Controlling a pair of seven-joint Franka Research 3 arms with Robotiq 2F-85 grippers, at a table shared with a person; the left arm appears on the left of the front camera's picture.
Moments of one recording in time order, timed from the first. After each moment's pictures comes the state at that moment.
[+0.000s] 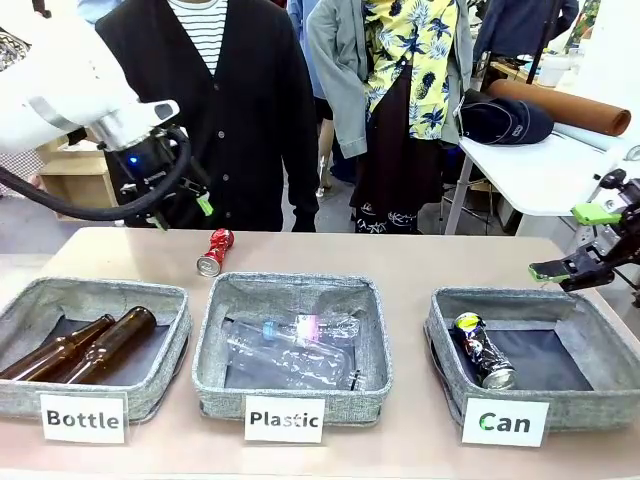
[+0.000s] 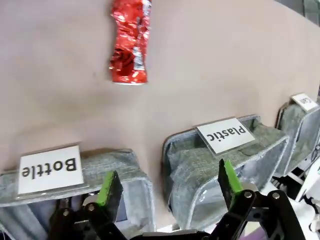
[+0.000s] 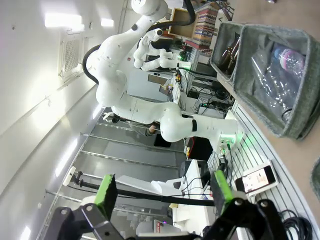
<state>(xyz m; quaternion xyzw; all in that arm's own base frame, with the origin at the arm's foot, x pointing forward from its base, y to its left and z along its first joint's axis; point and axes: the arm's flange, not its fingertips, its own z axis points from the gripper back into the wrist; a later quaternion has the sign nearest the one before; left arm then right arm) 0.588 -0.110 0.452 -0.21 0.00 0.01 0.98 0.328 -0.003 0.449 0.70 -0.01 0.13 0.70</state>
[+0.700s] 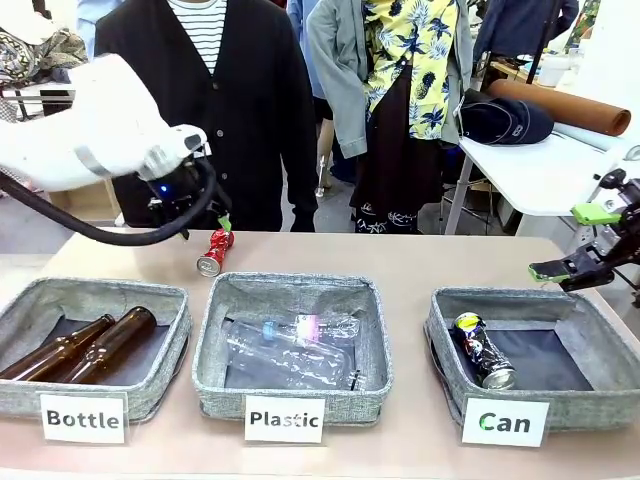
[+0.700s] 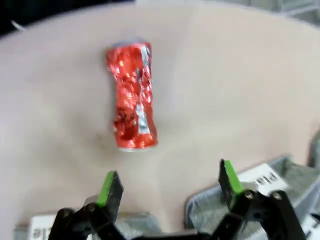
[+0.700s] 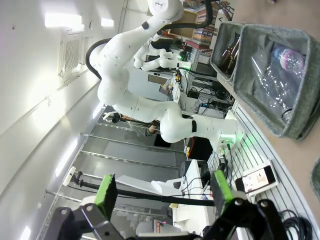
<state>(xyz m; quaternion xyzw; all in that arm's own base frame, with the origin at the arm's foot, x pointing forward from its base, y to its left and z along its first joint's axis) 0.602 -0.157 0.392 -0.14 -0.12 -0.04 0.98 0.328 -0.003 0.449 0.70 -0.01 0.13 0.70</state>
